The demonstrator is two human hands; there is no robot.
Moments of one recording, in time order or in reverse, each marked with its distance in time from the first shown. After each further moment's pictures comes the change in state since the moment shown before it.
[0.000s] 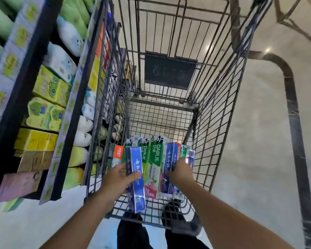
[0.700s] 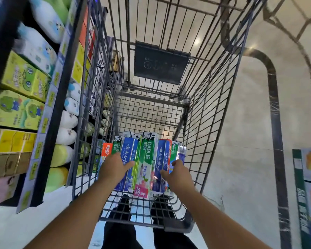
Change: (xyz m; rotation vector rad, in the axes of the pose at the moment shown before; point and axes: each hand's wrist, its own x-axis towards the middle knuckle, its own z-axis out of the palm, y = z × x) left_hand 0.078 -0.002 0.016 0.814 0.147 0.138; right_hand -0.016 0.016 -0.003 -0.015 0.043 0.025
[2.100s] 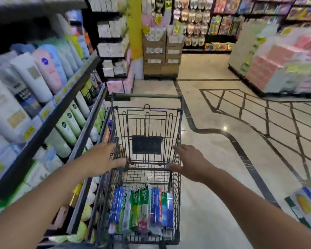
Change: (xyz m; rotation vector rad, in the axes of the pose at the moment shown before) left_hand -0.299 0.060 -0.252 0.406 0.287 0.509; right_hand -0.282 -0.023 -0.220 -0.445 0.535 -0.719
